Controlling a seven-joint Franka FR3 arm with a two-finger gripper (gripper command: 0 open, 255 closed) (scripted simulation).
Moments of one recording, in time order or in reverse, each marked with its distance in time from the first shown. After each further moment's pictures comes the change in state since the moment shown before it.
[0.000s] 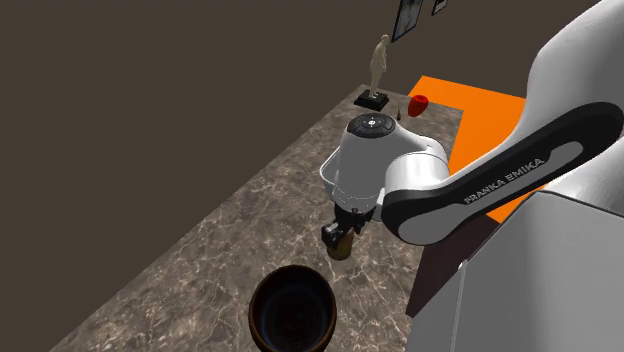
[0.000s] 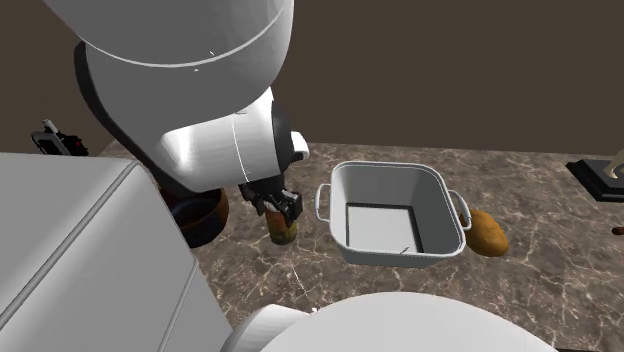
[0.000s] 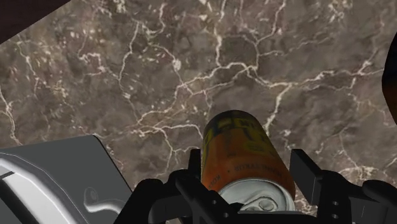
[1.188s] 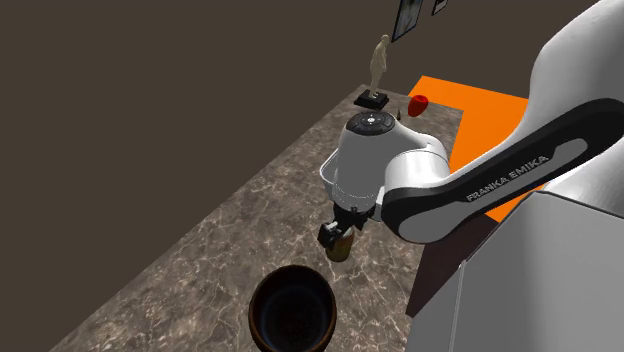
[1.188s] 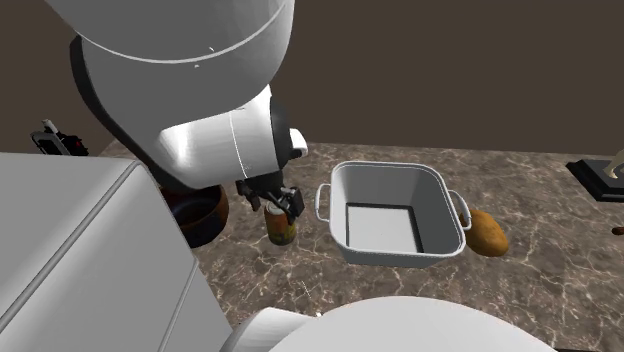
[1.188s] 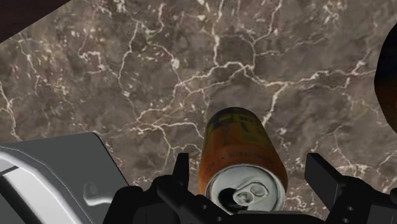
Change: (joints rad) arm 0.035 -0.003 -0.033 0.010 -0.008 -0.016 0.002
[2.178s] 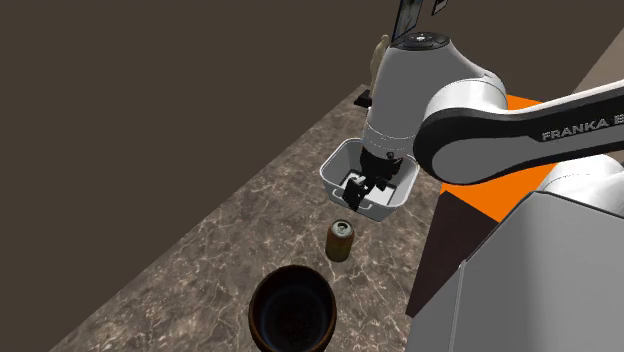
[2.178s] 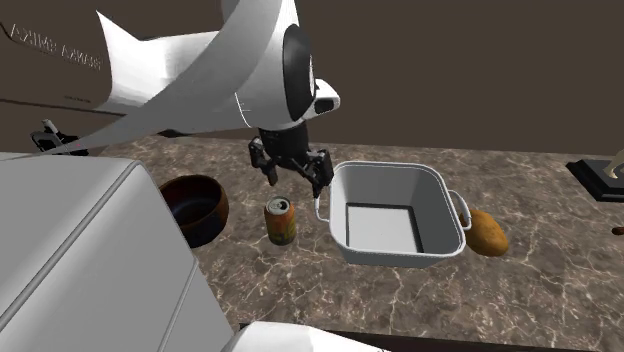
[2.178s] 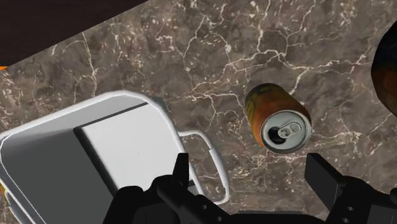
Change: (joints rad) arm 0.135 -0.377 -0.264 -0.012 0.087 -0.334 -0.267
